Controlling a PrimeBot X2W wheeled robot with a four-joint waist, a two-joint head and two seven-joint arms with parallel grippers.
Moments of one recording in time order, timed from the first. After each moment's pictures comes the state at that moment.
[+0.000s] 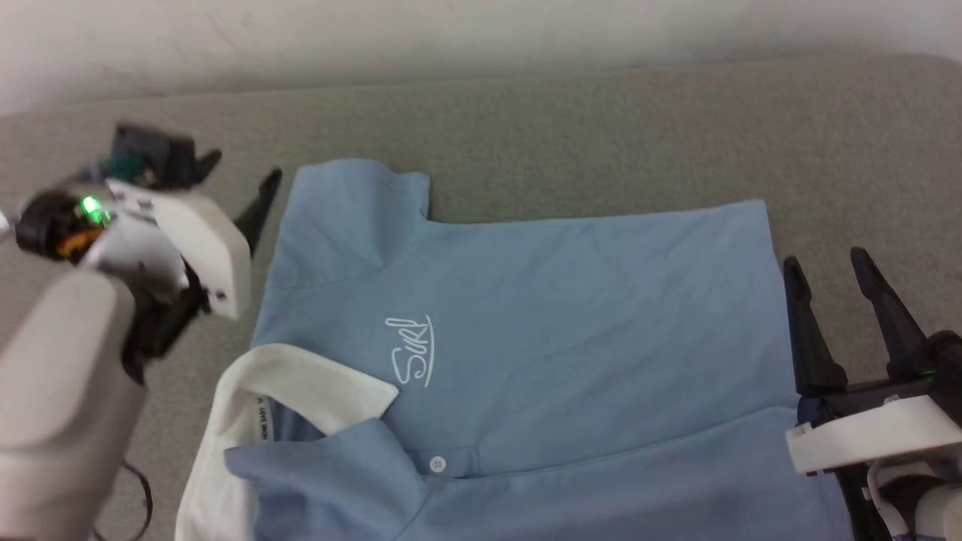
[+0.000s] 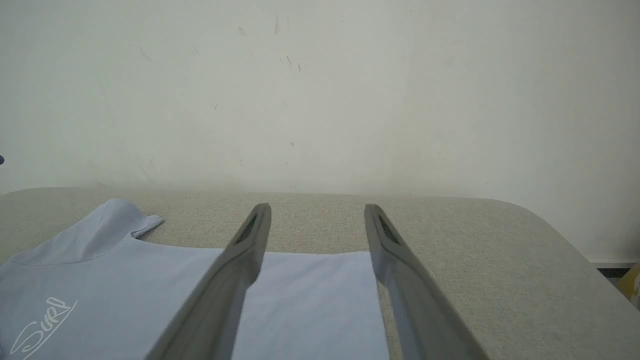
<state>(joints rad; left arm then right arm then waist) -0.57 0.55 -0.38 0.20 -0.49 -0.05 0.28 0.01 -0.09 -0.06 -0.25 0.16 0.13 0.00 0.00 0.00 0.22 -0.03</state>
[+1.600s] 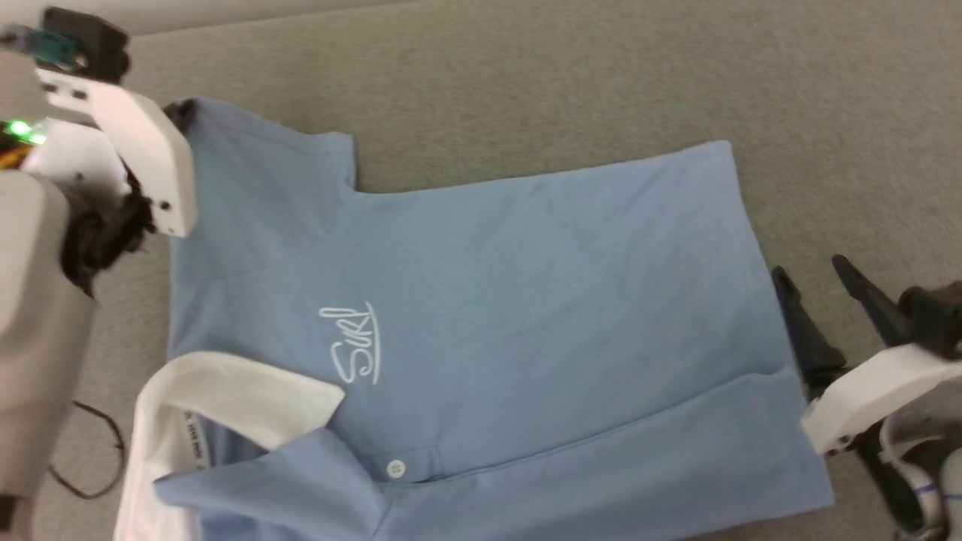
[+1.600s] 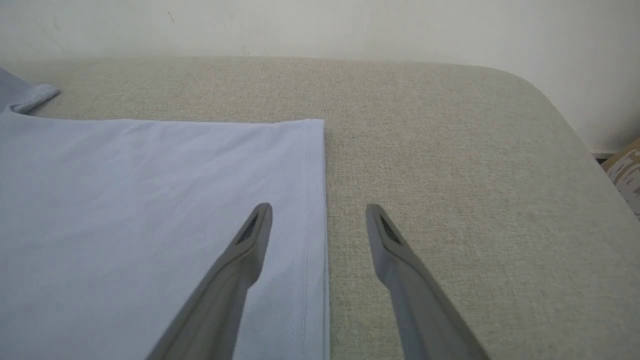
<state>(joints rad) -0.89 0.60 -0.45 0.48 -0.62 -0.10 0.50 -0.08 -0.19 -0.02 -0.15 0.24 0.13 0.19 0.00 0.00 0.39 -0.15</state>
